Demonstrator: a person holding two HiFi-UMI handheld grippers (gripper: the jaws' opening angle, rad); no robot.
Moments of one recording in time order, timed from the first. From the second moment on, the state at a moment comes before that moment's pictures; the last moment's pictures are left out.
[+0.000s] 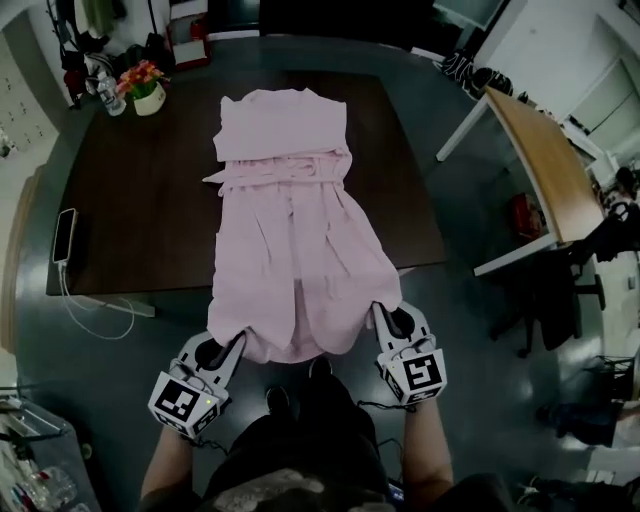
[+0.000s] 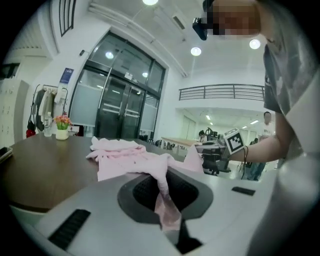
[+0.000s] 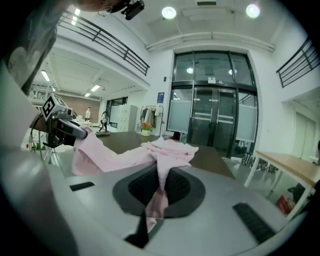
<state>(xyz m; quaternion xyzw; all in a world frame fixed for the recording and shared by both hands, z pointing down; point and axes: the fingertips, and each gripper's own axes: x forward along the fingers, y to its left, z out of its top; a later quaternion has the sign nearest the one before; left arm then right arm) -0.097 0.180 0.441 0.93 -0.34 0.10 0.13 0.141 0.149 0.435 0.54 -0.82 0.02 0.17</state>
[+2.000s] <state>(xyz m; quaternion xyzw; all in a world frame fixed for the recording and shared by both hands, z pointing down) -0.215 -0.541 0.508 0.86 -0.43 0.17 0.22 0.309 -0.560 0.508 0.59 -0.75 0.27 0.09</state>
